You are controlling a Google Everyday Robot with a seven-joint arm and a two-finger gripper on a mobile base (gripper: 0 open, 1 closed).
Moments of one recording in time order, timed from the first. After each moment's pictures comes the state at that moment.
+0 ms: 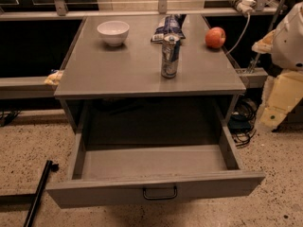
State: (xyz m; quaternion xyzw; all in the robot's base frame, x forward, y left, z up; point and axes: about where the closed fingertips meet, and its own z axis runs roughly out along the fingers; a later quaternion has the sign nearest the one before) arm 0.442 -0.215 0.977 -0.61 0.78 -0.04 0.17
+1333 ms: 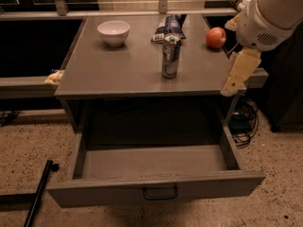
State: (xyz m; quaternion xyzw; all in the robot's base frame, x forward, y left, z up) arm 0.550 -0.196 0.971 -0.62 0.74 -0.06 0.25
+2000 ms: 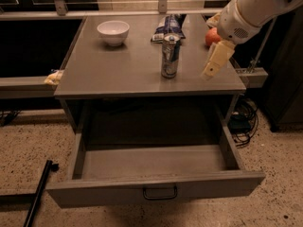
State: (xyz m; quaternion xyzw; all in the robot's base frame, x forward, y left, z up) arm 0.640 -0.174 0.946 -0.62 0.73 0.01 0.30
